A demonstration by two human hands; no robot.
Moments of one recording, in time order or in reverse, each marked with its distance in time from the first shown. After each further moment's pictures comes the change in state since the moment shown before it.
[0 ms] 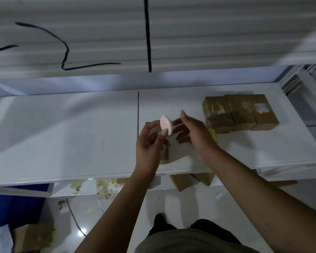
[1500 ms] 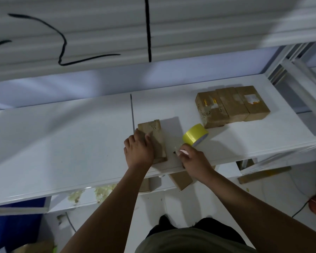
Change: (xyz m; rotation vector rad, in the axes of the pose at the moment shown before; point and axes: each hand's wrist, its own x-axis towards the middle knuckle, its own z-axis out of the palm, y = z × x) left_hand 0.043 -0.063 -0.039 1.145 0.046 -0.080; right_hand -0.028 0.109 0.002 -0.598 0.108 0.047
